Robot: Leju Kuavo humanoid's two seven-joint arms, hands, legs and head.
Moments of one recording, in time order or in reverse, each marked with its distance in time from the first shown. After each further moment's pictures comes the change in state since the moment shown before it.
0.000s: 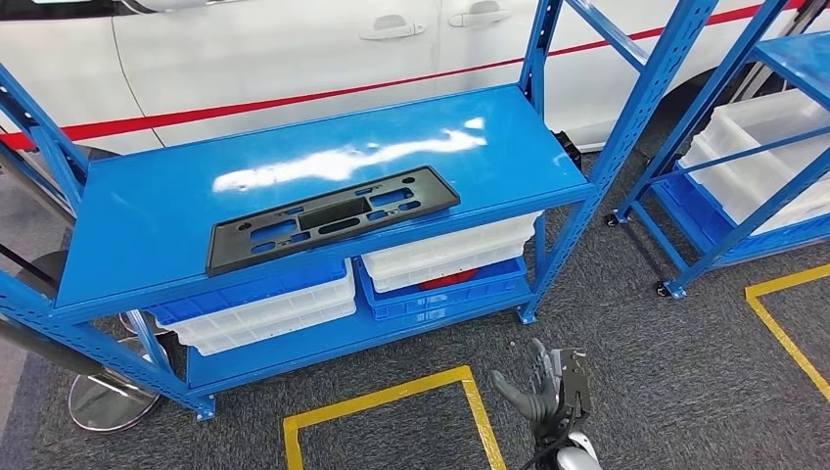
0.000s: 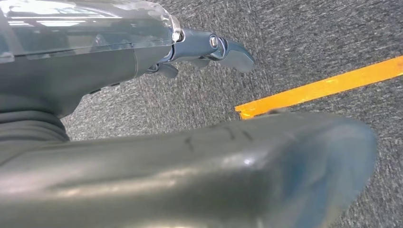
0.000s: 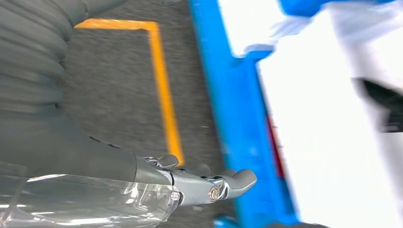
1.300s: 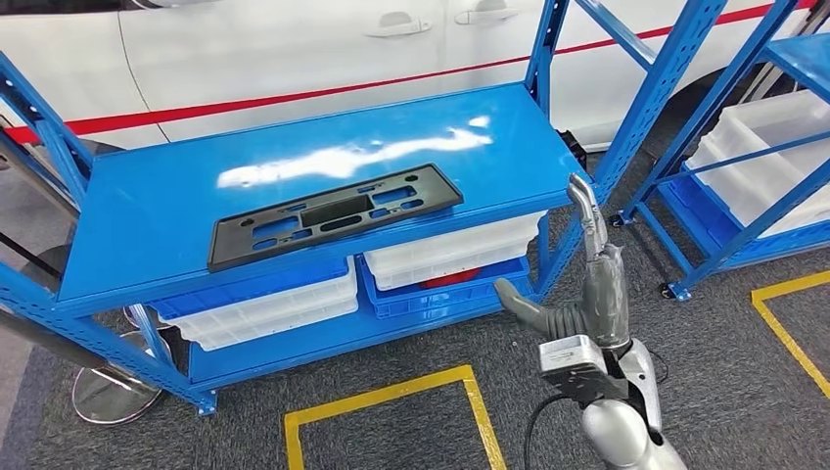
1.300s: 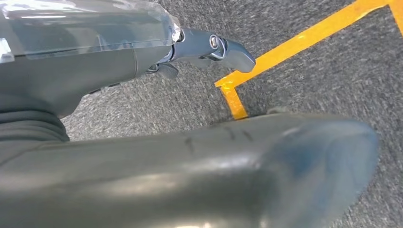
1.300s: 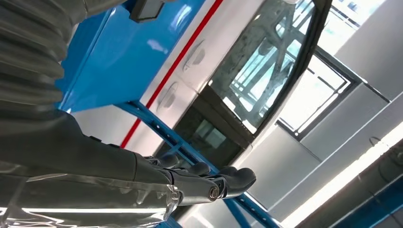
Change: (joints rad) left arm -0.049 -0.027 0.035 0.027 -0.180 -0.102 -0.051; right arm -0.029 -0.123 0.014 -0.878 0.969 -0.188 0.054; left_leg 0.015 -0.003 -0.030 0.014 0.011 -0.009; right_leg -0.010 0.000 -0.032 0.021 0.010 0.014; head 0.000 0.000
